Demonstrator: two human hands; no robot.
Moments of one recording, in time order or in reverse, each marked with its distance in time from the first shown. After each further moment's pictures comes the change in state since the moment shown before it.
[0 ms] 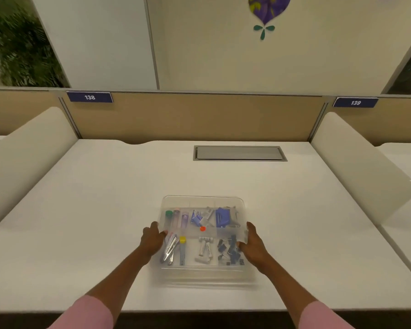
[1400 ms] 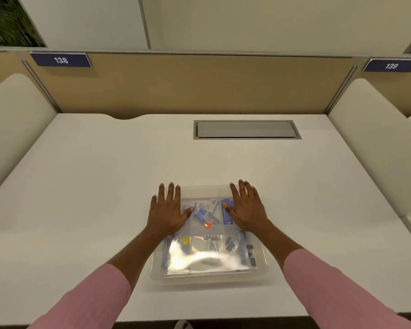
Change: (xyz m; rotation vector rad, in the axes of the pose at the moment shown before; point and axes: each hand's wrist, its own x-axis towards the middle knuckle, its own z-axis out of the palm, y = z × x) left_hand 0.081 0.038 0.023 0.821 0.113 0.500; right_hand 0.130 -0.018 0.018 -0.996 0.062 -0.304
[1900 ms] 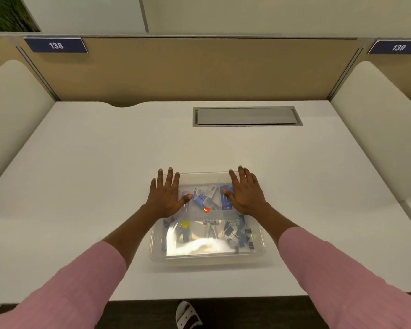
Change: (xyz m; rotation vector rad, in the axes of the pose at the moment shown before) left_hand 0.002 -0.006 -0.010 -0.026 -0.082 0.047; right_hand -0.003 0.001 -0.006 0.022 -0.031 0.002
